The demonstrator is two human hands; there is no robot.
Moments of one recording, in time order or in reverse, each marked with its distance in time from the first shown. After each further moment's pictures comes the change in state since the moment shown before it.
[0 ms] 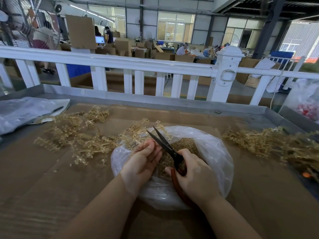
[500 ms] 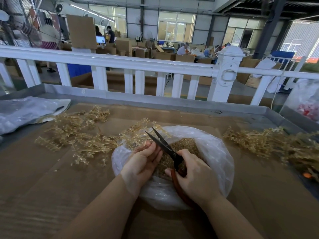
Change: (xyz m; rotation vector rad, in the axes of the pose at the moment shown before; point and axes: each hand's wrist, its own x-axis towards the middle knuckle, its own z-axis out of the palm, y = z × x) left_hand -0.001 0.001 -0.005 0.028 -0.083 -0.014; right_hand -0.001 0.000 0.000 0.004 -0.051 -0.008
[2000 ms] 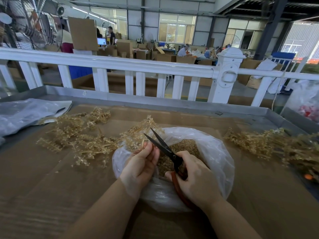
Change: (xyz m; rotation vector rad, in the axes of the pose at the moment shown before) left_hand -0.006 0.001 0.004 -0.220 0.065 0.008; right_hand -0.002 0.003 0.001 0.042 0.023 -0.038
